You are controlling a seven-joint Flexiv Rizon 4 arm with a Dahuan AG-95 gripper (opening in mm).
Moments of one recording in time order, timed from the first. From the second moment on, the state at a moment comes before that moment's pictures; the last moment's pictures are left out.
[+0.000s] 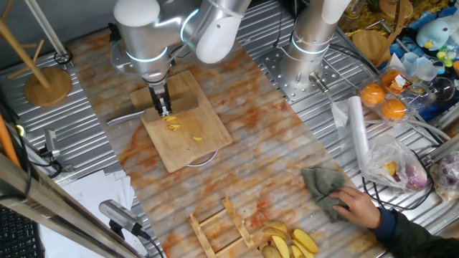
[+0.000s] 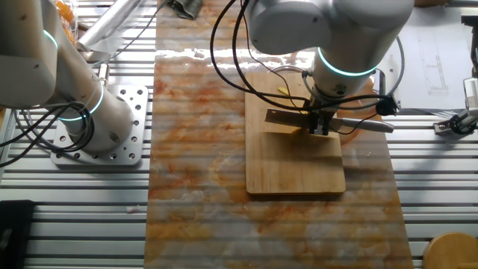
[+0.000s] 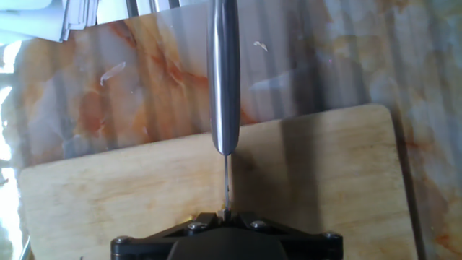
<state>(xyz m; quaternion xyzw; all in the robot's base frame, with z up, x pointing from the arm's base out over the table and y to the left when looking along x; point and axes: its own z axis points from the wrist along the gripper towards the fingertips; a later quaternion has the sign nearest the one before) 0.538 -0.023 0.048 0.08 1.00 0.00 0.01</state>
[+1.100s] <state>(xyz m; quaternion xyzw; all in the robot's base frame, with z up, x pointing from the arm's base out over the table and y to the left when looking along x) 0.543 -0.009 0.072 0.09 1.00 0.01 0.03</state>
